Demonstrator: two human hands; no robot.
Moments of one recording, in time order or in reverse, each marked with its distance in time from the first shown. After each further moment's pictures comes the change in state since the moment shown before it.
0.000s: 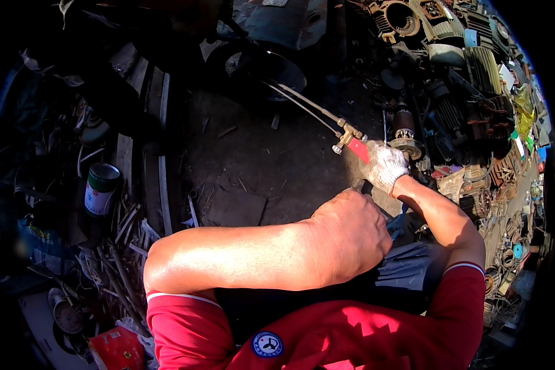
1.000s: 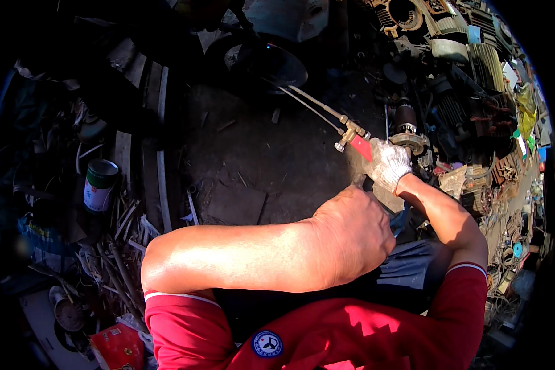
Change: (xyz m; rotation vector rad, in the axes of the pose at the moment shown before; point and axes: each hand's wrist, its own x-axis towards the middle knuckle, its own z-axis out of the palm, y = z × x) left_hand 0.000 -0.004 0.001 -0.009 0.028 -0.004; right_hand 0.000 0.001 0.002 -0.033 -0.051 0.012
